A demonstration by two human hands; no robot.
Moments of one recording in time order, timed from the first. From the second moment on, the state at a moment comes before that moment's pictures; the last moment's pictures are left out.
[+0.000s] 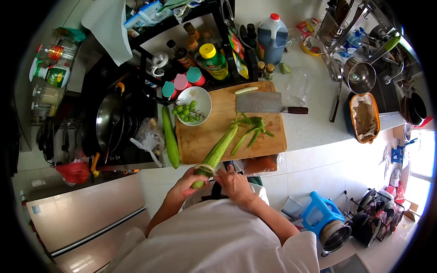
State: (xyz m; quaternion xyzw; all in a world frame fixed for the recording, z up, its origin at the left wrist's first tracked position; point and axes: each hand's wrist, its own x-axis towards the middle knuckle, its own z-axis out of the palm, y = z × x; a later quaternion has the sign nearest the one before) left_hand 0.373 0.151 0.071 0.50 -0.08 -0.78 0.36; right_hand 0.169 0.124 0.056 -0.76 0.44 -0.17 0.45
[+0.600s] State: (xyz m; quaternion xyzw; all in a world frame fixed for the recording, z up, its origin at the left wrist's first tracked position) left_hand 0.383 0.146 0.058 0.51 -0.08 -0.79 0.33; right_hand 0.167 0.101 0.039 -0.82 0.44 -0.11 0.36
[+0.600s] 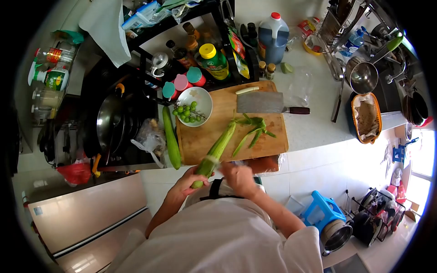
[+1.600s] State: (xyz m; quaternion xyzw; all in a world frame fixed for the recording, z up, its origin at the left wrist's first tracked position) left_hand 0.384 0.145 0.062 0.52 -0.12 -0.79 0.32; right_hand 0.159 0.051 -0.040 -0.78 0.51 -0.13 0.34
